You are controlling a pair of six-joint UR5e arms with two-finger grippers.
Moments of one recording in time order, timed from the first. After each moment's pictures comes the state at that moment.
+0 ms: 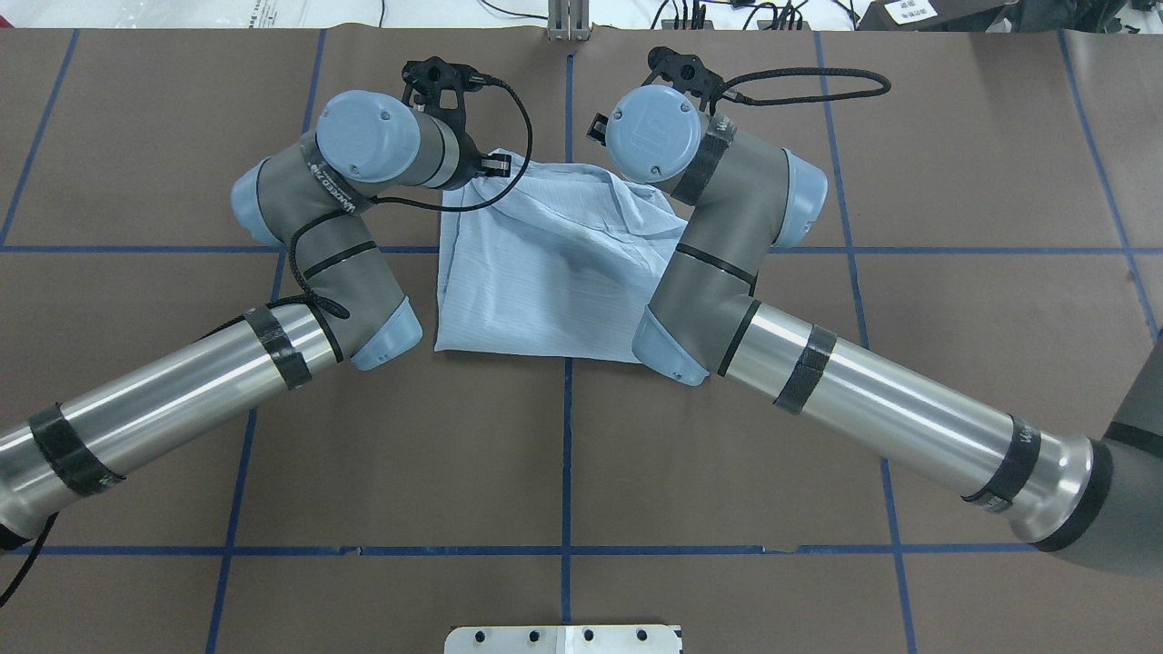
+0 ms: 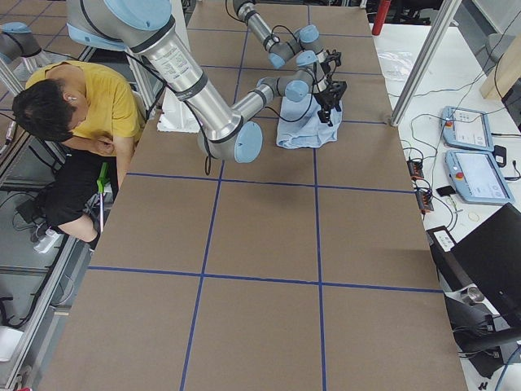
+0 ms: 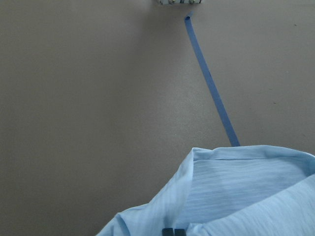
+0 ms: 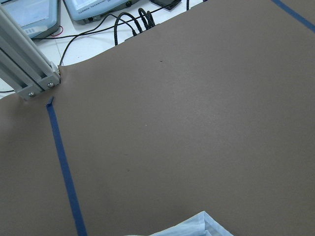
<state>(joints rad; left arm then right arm) -0.71 -2.40 -1.12 -2.28 -1.65 -1.01 0.66 -0.71 1.26 -1.29 1.47 1.61</state>
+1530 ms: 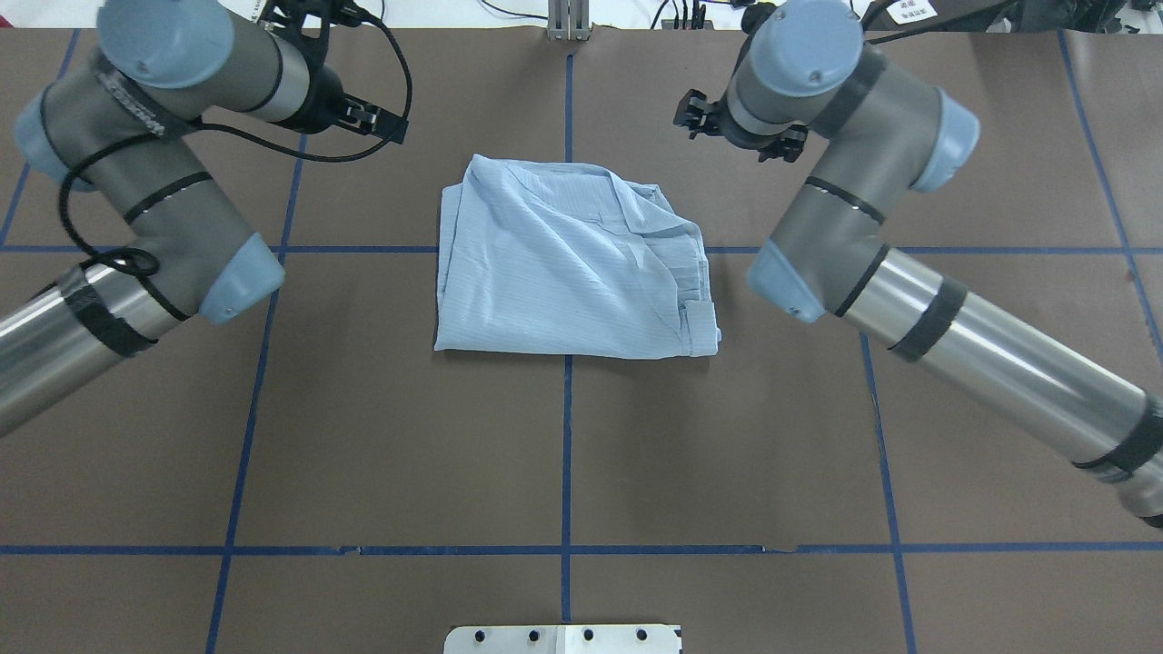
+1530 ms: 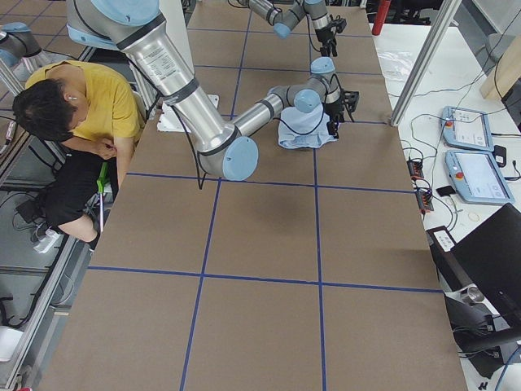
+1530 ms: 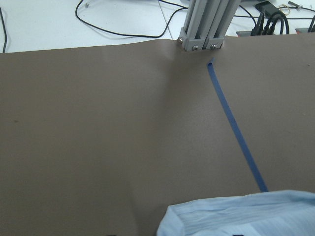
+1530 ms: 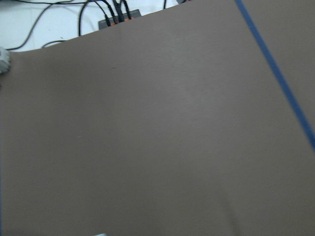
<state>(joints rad) -0.90 -2.14 -1.58 -2.00 -1.88 -0.62 0.86 -0.91 1.44 -1.31 1.82 1.25</state>
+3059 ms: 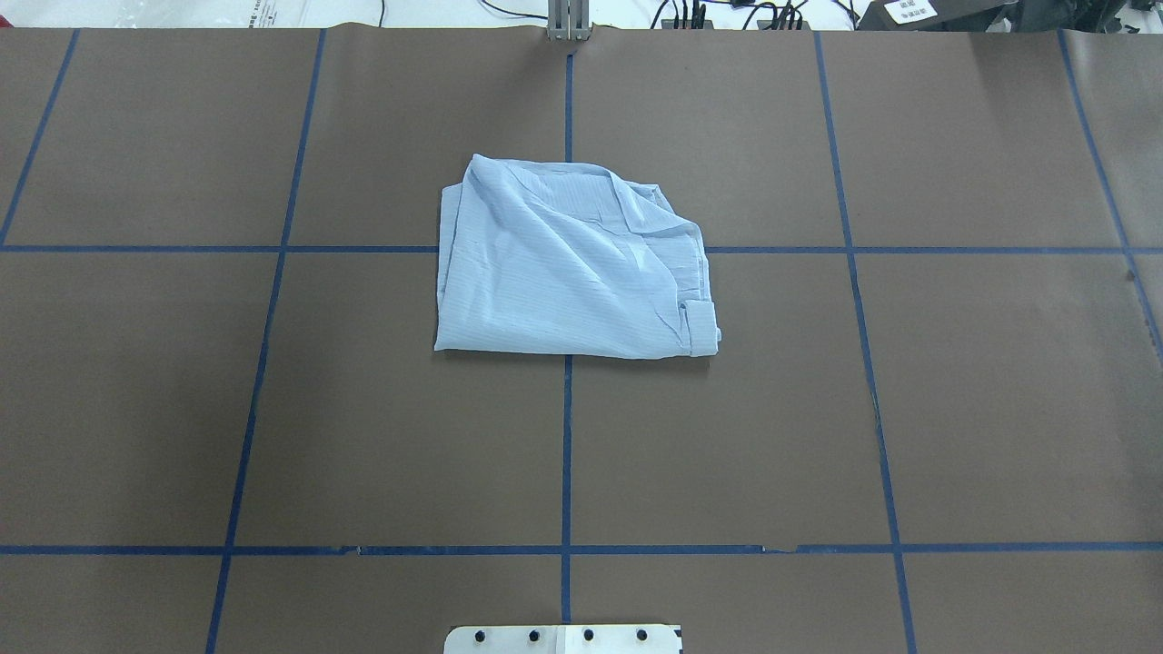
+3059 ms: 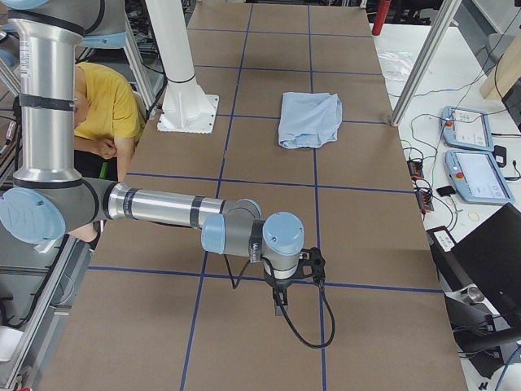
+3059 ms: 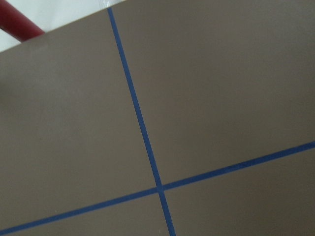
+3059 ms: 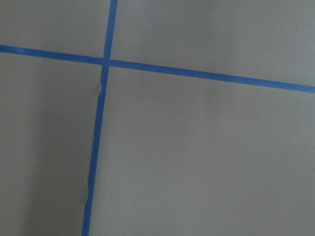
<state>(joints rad) -1.47 -1.62 -1.72 -1.71 -2.23 -0.04 1.66 -1.67 1.61 -1.55 2.27 -0.17</state>
